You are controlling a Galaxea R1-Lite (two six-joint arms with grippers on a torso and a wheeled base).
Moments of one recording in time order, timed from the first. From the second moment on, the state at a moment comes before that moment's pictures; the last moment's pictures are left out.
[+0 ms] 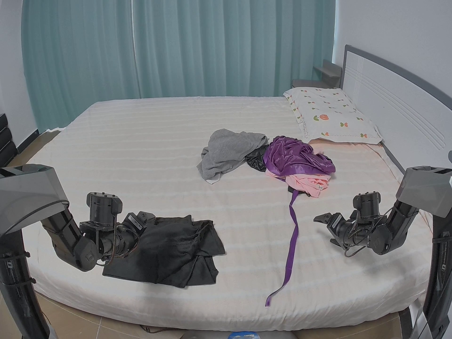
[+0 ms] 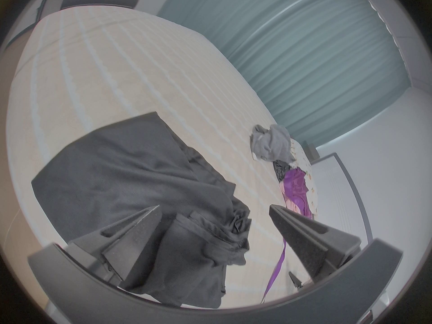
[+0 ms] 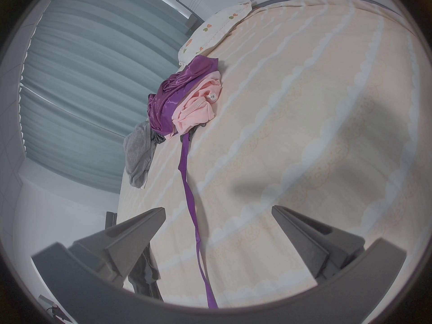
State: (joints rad) left arm -0.19 2.14 -0.60 -0.90 -0.02 -1.03; right arm 0.13 2.35 -0.77 -0.89 0.18 0.89
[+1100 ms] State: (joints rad) left arm -0.14 2.23 -0.61 -0.99 -0.04 -1.12; right arm 0.13 2.35 -0.78 -0.90 0.17 0.91
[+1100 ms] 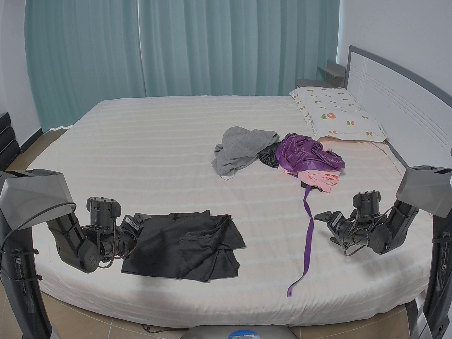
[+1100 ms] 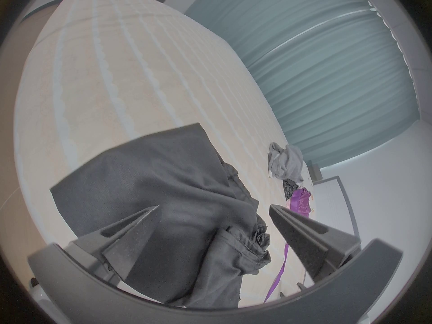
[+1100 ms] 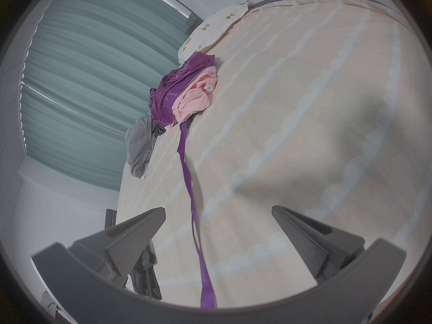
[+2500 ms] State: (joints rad) left arm -0.14 2.23 -0.59 -0.99 -0.03 -1.11; right arm 0.64 2.39 -1.13 -0.33 -0.25 0.60
